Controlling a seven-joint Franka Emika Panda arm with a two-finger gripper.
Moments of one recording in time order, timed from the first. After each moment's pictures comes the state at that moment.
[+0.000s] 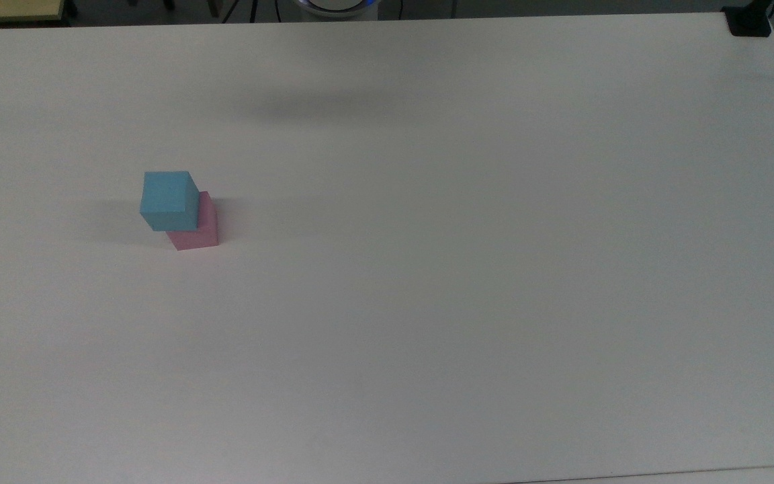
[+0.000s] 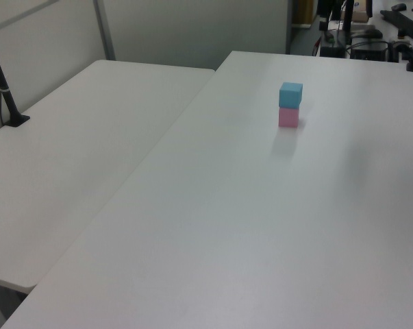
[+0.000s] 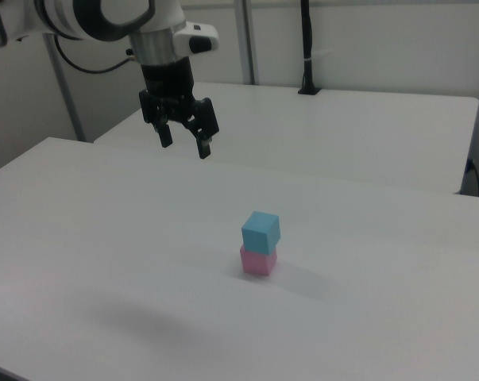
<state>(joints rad) -0.03 0.01 -0.18 -1.55 -0.02 1.59 -0.08</state>
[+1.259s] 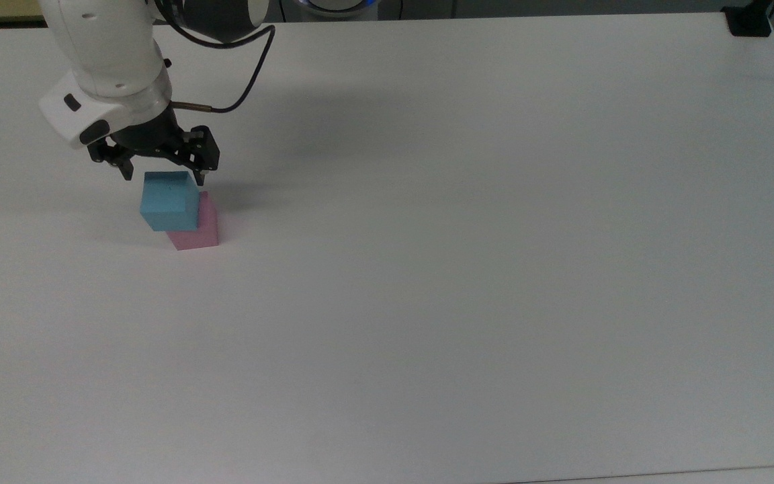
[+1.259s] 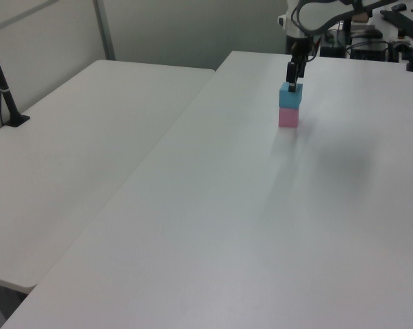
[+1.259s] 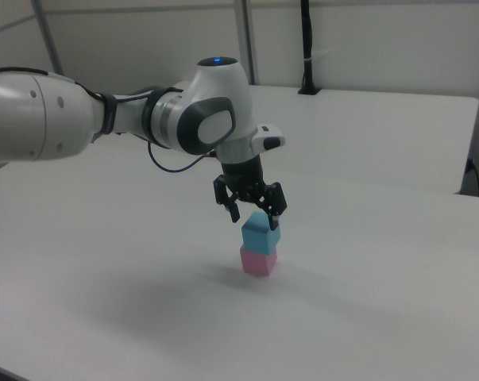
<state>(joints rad) -0.08 0.34 -0.19 -1.65 -0.03 2.04 -0.24</state>
